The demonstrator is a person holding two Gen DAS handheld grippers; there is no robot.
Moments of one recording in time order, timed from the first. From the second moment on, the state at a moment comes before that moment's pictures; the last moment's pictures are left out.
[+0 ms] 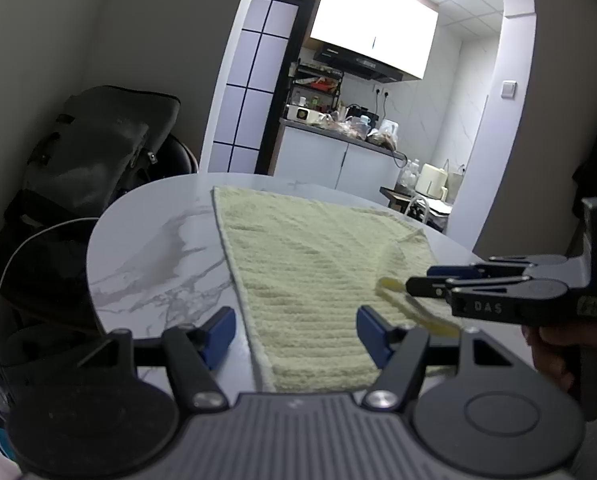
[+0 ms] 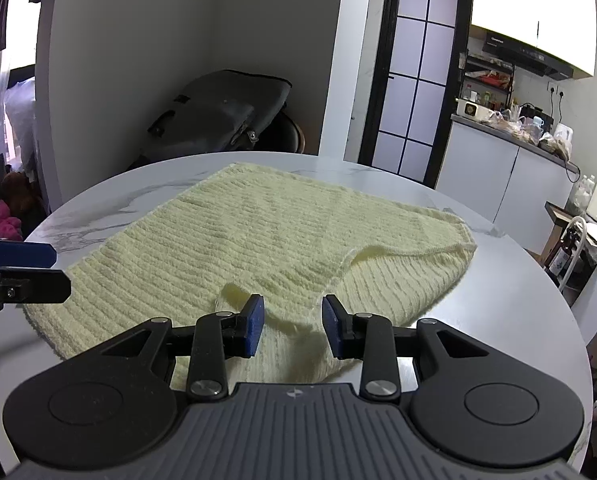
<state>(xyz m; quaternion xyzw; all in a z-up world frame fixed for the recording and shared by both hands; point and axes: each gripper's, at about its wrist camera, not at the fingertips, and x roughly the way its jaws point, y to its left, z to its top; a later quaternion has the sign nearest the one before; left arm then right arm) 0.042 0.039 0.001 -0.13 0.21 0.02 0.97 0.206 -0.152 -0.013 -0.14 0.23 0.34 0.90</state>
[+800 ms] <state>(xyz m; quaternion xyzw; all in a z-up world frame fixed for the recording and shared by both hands) 0.044 0.042 0.000 -0.12 0.22 0.02 0.97 0.206 -0.160 -0.002 -0.13 0.22 0.36 0.90</state>
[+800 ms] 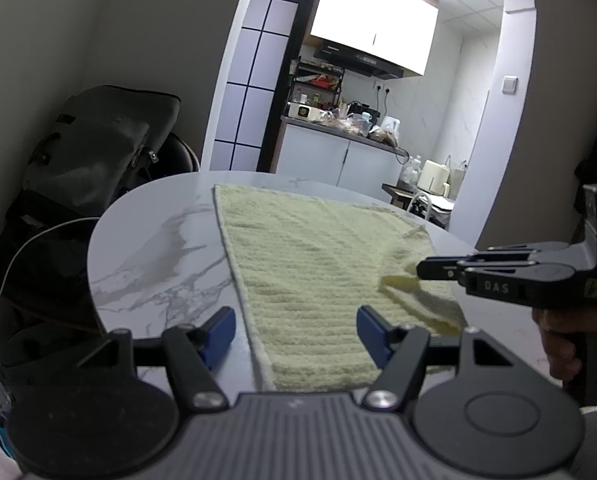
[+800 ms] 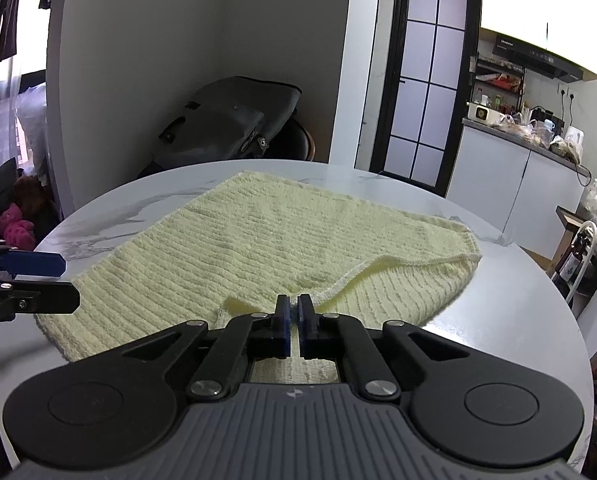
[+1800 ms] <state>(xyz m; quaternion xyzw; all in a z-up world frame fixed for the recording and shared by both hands) 0.047 0.034 0.002 -0.09 0.23 0.04 0.97 0.172 -0.265 0.004 -0.10 0.22 0.29 0.92</state>
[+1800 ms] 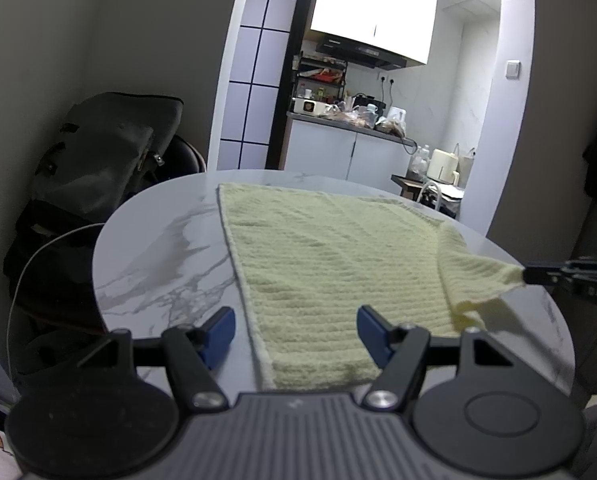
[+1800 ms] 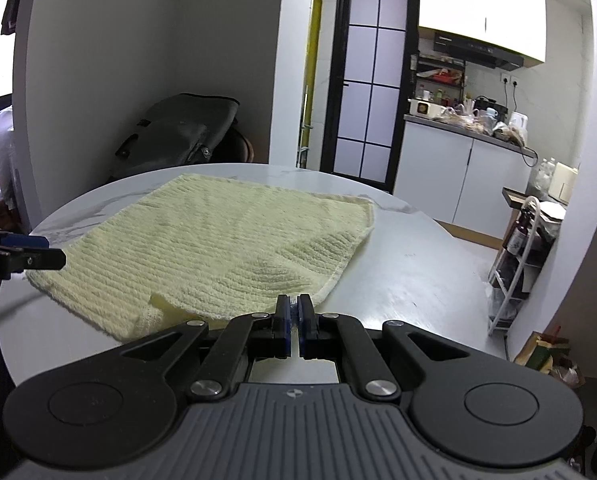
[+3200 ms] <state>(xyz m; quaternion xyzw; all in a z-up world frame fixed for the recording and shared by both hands) 0.038 0.035 0.002 -0.10 0.23 0.05 0.97 0.163 -0.295 -0.021 -0.08 0.24 0.26 0.93</state>
